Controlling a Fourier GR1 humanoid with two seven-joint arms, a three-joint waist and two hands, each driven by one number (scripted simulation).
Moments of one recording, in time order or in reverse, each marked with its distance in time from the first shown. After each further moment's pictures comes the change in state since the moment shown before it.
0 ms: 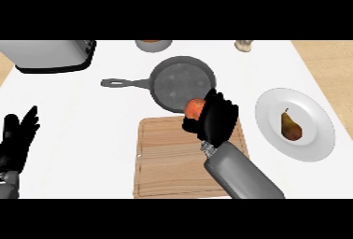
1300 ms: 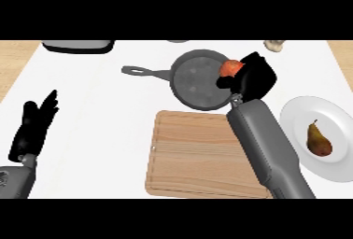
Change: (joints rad) left arm -0.111 -0.041 -0.044 0.009 -0.029 -0.042 -0.018; right arm -0.194 0.008 -0.516 0.215 0.081 -0.188 -0.097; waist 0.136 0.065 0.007
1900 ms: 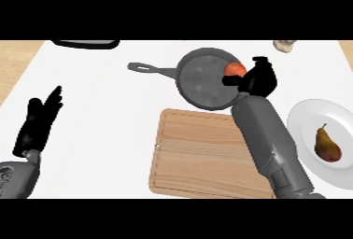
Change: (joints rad) left arm -0.031 -0.011 -0.008 0.007 -0.013 -0.010 -0.009; right arm -0.091 0.004 -0.234 0.307 -0.227 -0.340 -0.183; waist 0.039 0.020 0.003
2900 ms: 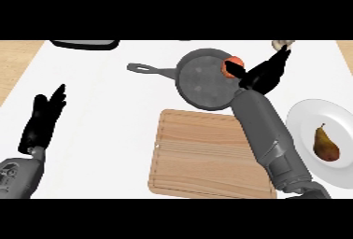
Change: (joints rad) left arm -0.024 -0.020 -0.002 0.013 -0.015 0.004 0.017; right arm -0.097 -0.002 -0.150 0.181 -0.202 -0.439 -0.346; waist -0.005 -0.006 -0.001
